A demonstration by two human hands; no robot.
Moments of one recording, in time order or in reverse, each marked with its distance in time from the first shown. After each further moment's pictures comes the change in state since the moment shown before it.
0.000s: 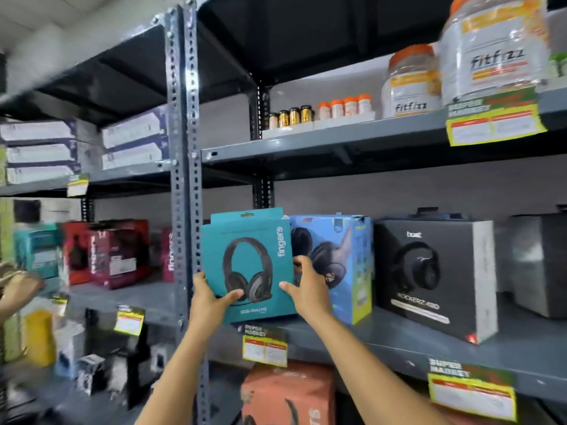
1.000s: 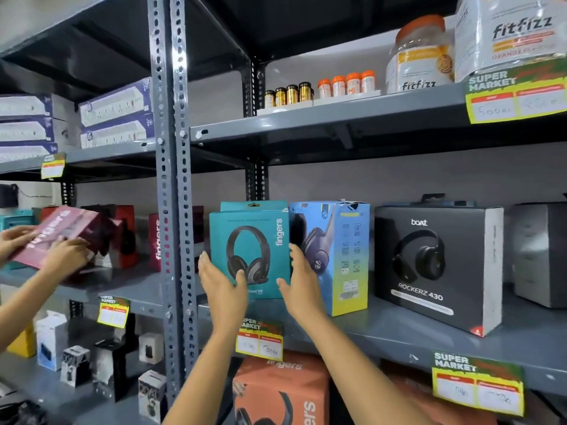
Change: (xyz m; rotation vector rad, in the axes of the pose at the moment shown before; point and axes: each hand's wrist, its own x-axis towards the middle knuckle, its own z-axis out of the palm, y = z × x) left_hand -0.020 0.011 0.093 0.018 0.166 0.091; right_hand -0.010 0.030 -0.010 -0.127 0.084 -0.065
